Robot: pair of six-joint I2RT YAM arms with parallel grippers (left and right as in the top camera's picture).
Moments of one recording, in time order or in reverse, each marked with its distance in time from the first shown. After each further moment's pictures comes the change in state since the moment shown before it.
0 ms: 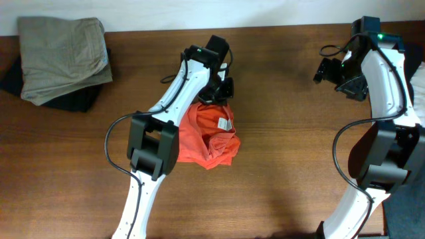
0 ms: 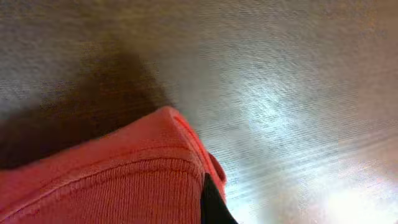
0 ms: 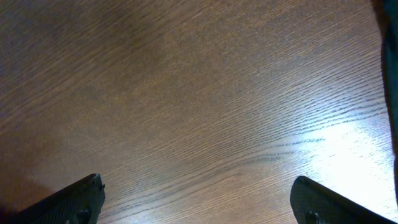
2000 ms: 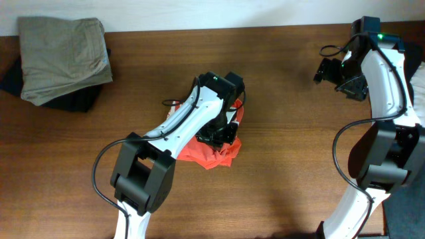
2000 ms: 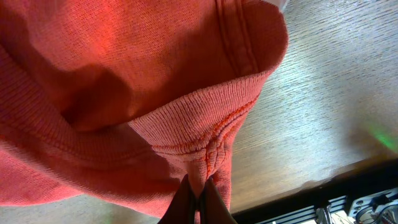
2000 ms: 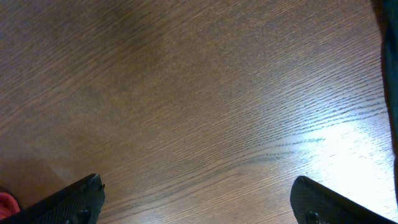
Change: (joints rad) left arm -0.168 -0.362 -0.487 -0.177 -0.113 0.153; right arm 0.000 0.000 0.000 0.000 0.000 0.000
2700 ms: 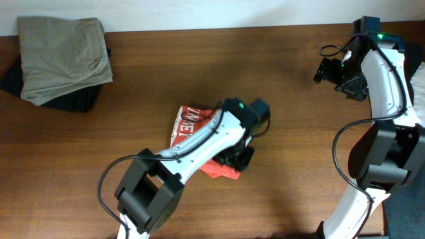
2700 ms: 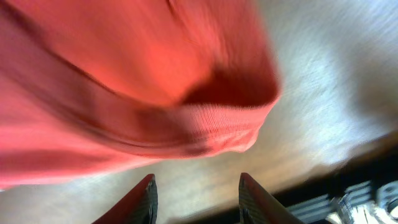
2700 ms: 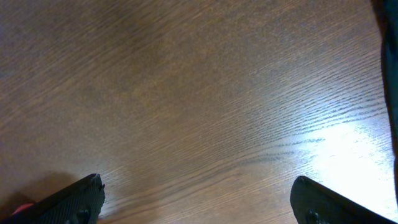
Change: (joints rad) left arm -0.187 -0.079 -0.103 0.047 -0.077 -0.050; right arm 0.000 0.000 0.000 -0.001 0.000 0.000
